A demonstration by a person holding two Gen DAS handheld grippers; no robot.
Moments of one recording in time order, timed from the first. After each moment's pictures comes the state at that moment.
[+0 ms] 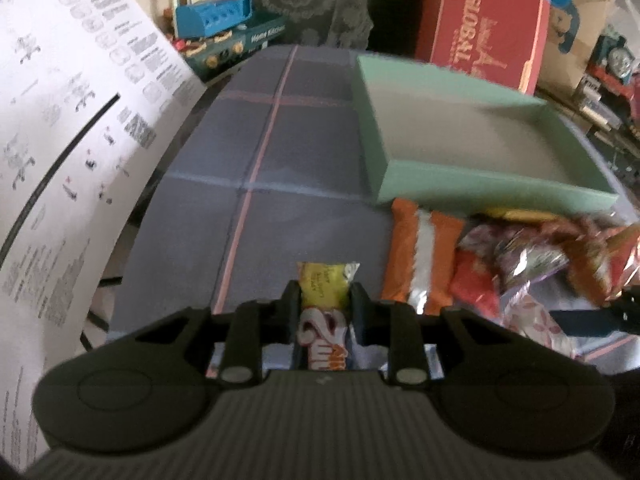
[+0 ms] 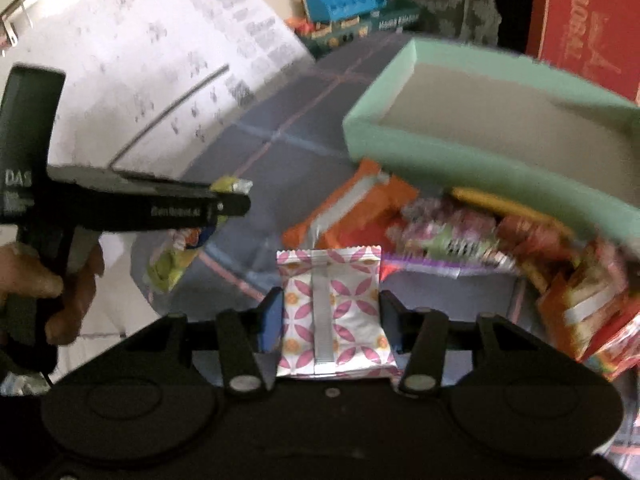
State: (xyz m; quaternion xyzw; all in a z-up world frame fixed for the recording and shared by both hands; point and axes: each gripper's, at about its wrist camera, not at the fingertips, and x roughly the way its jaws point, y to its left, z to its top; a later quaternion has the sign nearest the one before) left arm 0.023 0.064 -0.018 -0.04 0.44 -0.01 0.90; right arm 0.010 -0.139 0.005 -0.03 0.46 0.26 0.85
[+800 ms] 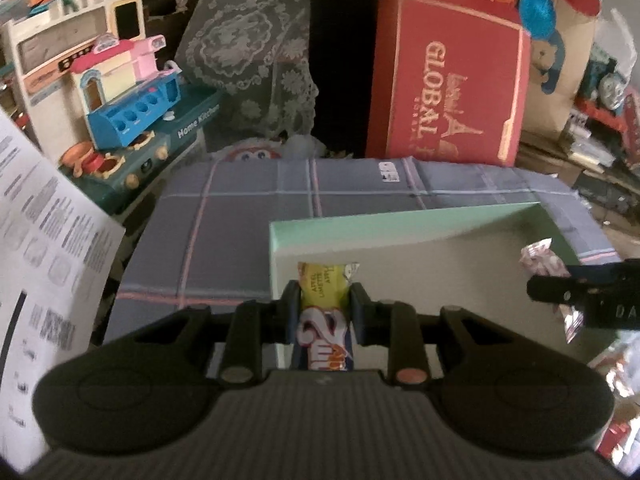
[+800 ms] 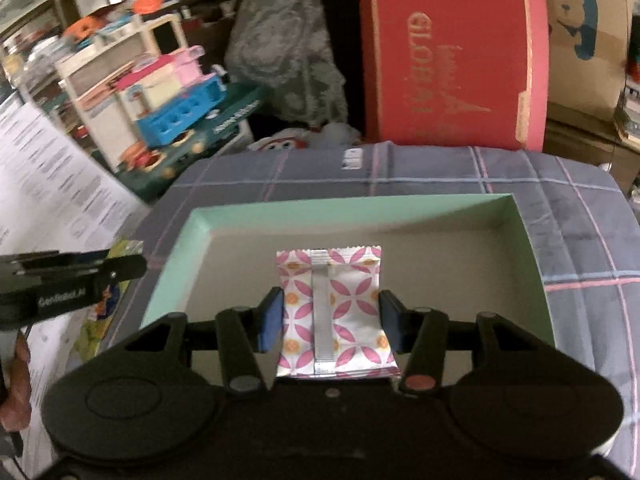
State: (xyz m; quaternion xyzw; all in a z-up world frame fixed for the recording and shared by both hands) left arm 0.254 -0.021 0.042 0.01 0.40 -0.05 0.91; right arm 0.226 -0.260 0.040 0.07 0.42 0.09 0.90
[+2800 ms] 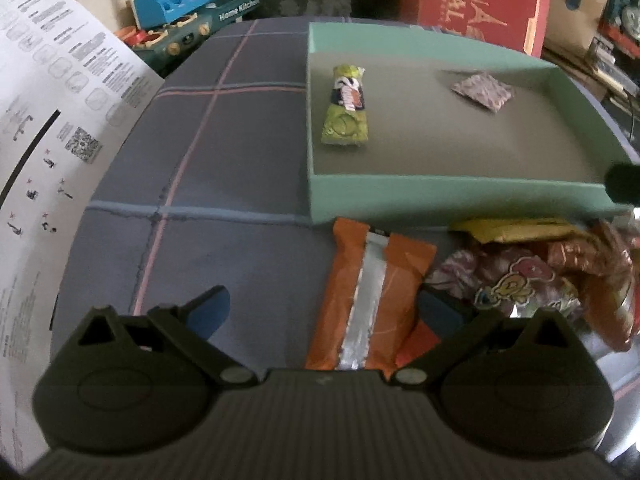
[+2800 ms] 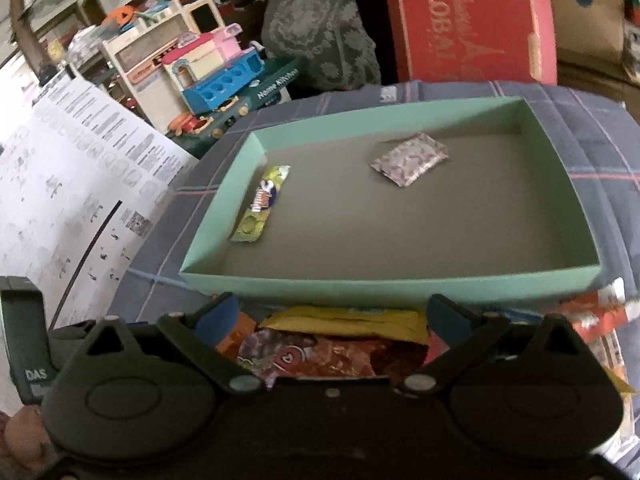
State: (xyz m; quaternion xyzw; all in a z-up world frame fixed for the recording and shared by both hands) left arm 0.099 -0.011 -0.048 0.01 0.49 0.00 0.87; right arm 0.108 -0.261 0.014 0.10 0.43 0.16 0.88
